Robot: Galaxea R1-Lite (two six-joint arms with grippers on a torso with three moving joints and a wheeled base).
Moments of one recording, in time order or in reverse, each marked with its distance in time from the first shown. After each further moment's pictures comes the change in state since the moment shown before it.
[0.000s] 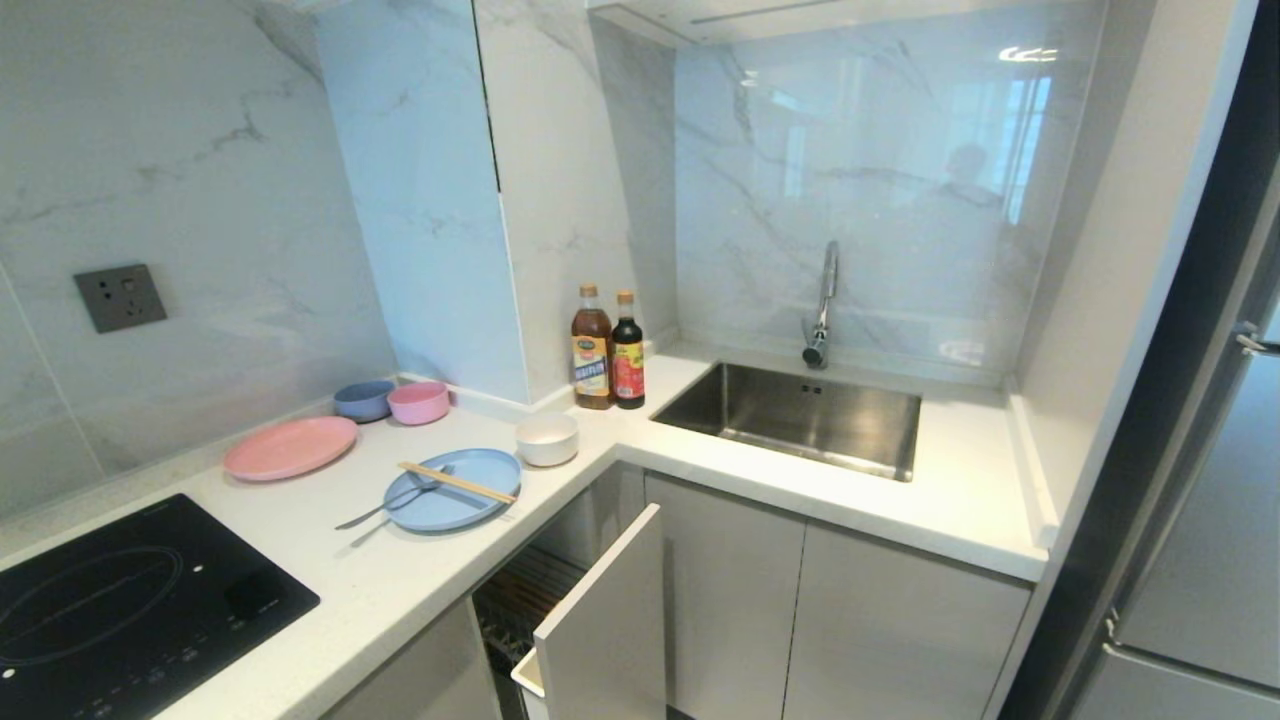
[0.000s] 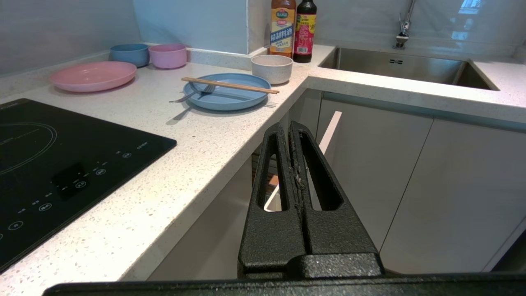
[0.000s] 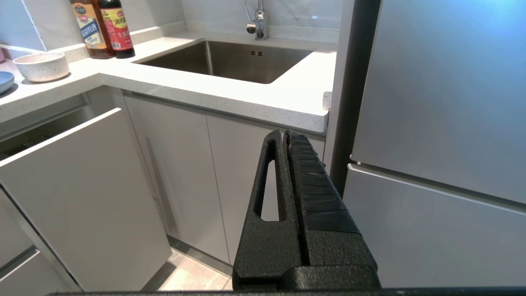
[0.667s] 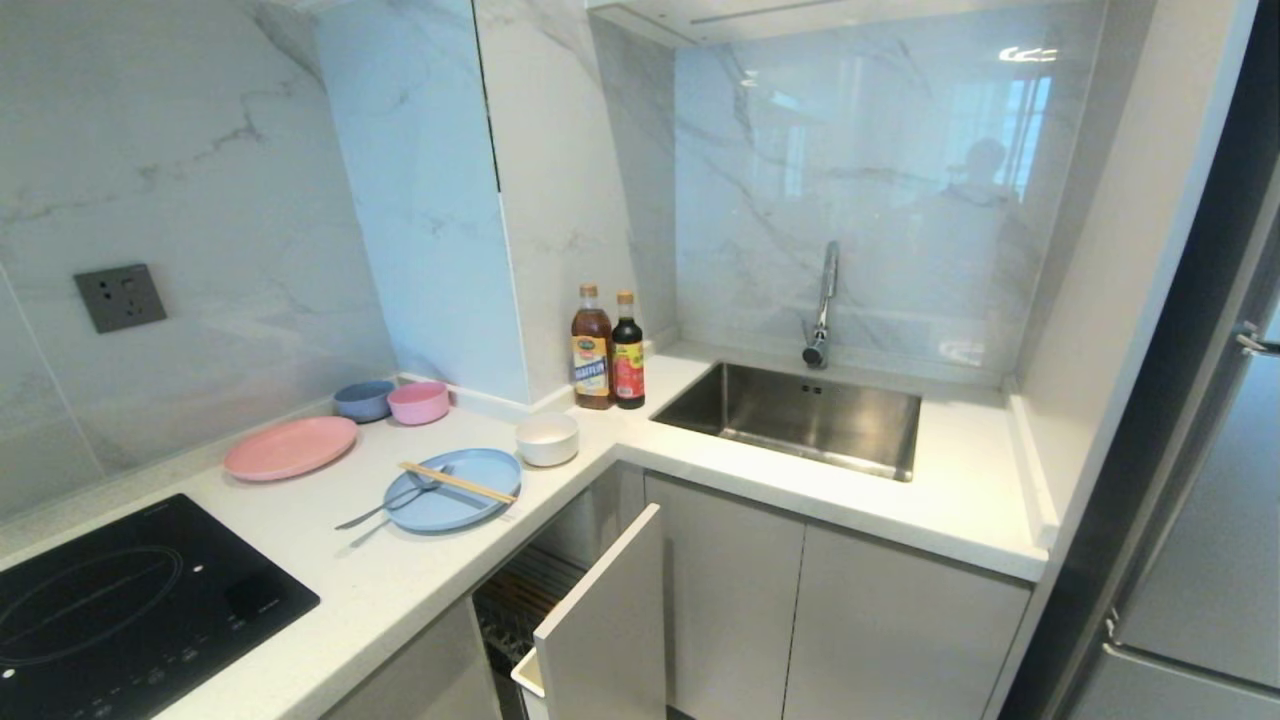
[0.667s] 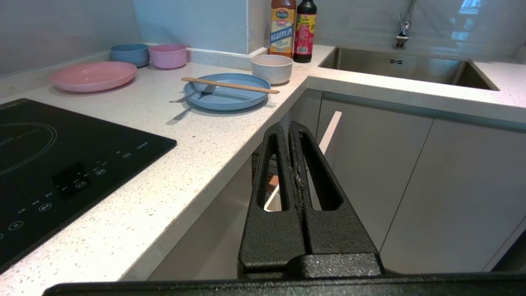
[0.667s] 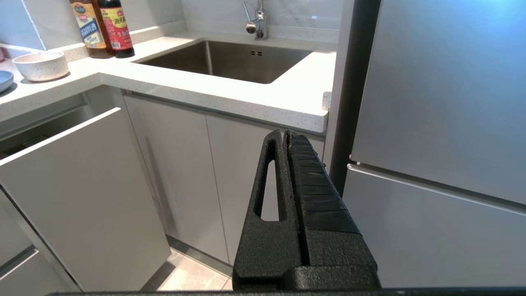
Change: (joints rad) left arm 0.000 0.000 0.000 0.000 0.000 0.000; right arm 0.000 0.000 0.000 0.000 0.000 -0.003
